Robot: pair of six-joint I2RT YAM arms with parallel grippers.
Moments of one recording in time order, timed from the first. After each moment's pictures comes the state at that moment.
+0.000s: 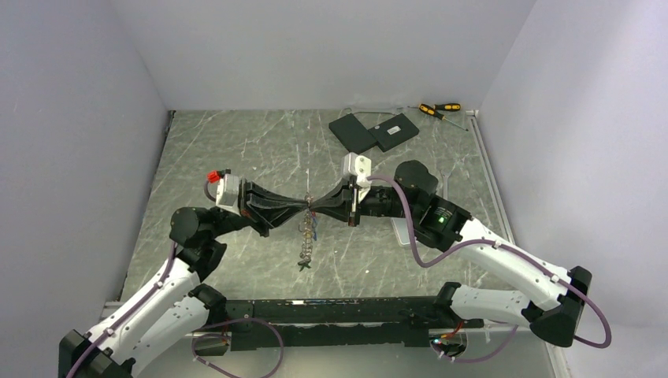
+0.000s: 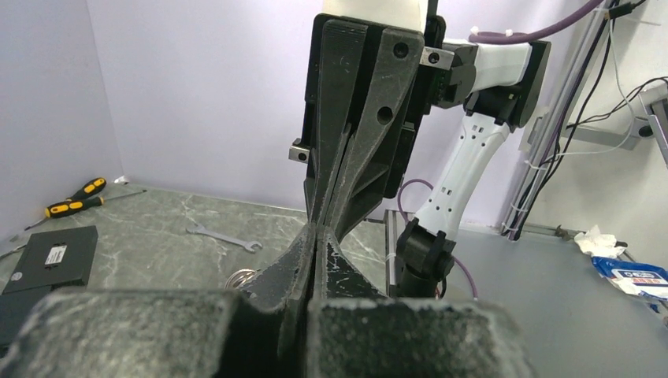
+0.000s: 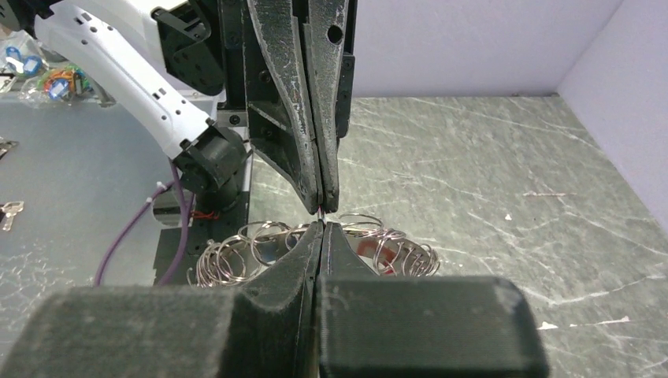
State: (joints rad) left arm -0.54 0.74 0.53 0.80 0.78 -0.52; right arm 0.92 1.05 1.04 0.01 -0.56 -0.08
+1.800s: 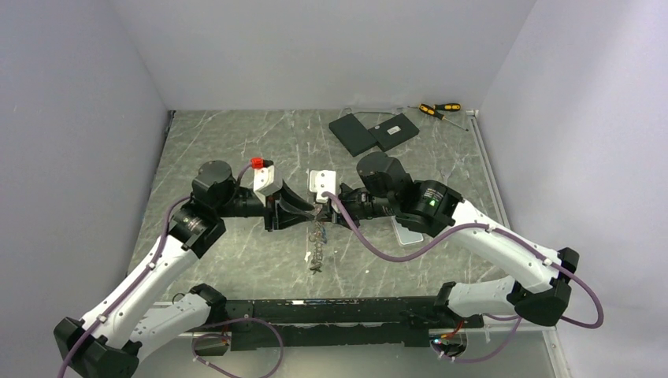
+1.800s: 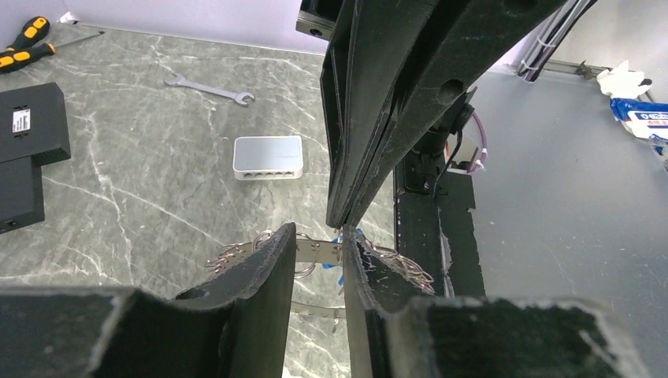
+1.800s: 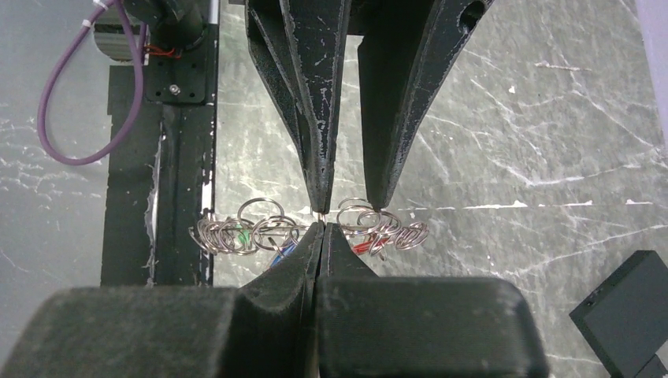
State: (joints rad) left arm -0.54 0.88 0.87 -0.12 0.95 0.03; right arm 1.02 1.23 1.38 -0.66 -0.37 -0.40
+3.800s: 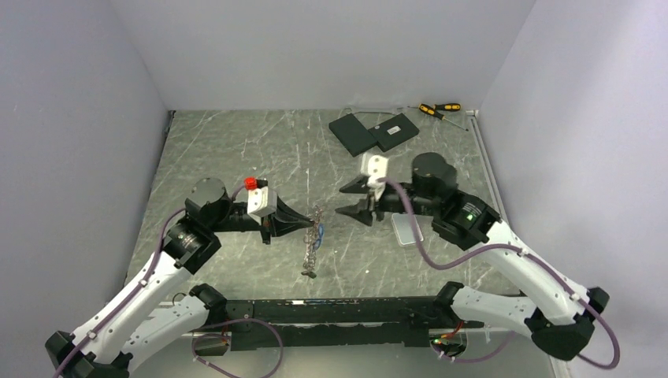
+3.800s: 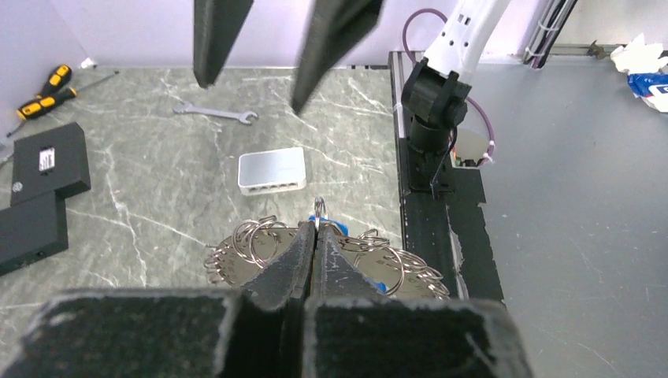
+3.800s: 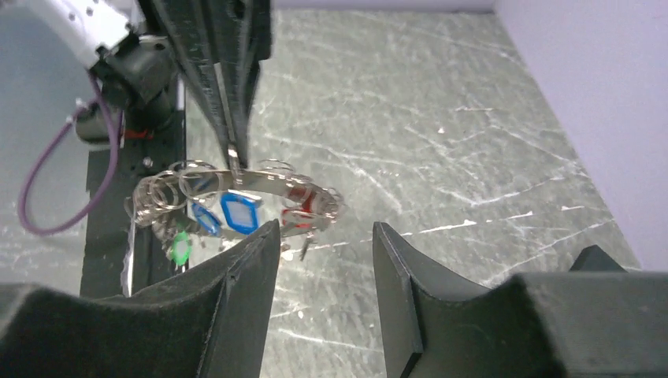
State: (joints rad) left arm -0.61 0.77 0.78 -0.09 0.90 0.09; right arm 0.87 1.01 1.18 -0.45 -0.46 -0.33
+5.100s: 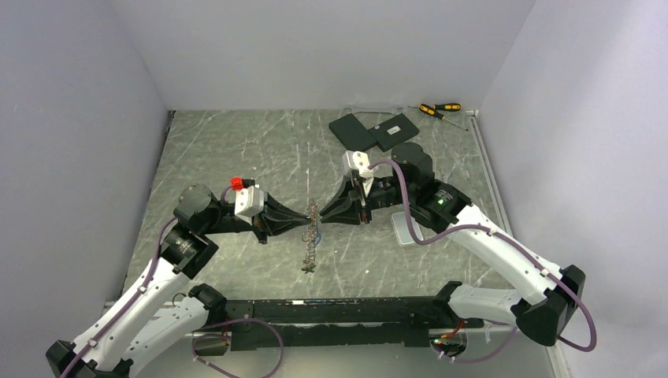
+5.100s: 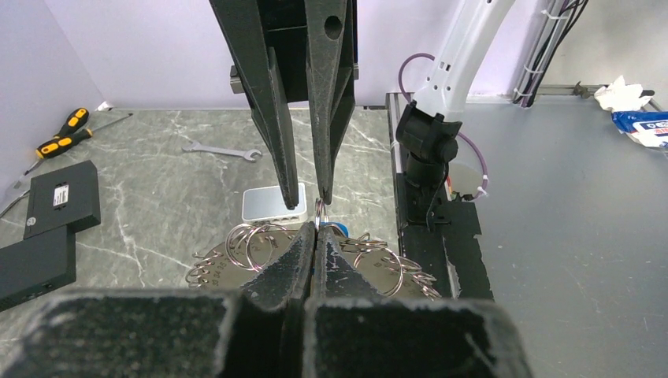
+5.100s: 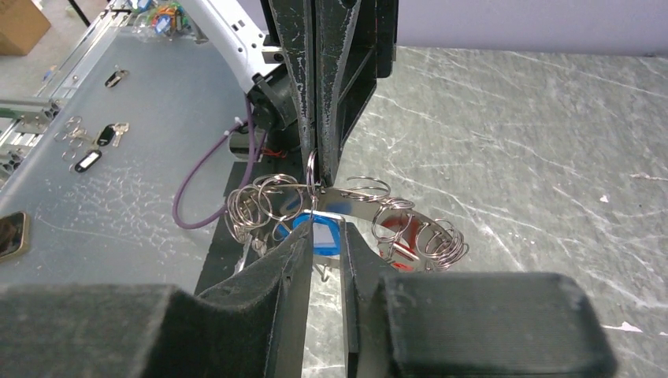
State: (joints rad) left arm -0.57 0.71 0.72 0.11 0.93 -0.05; right arm 0.76 1.13 1.12 -0.22 -0.95 -0.15
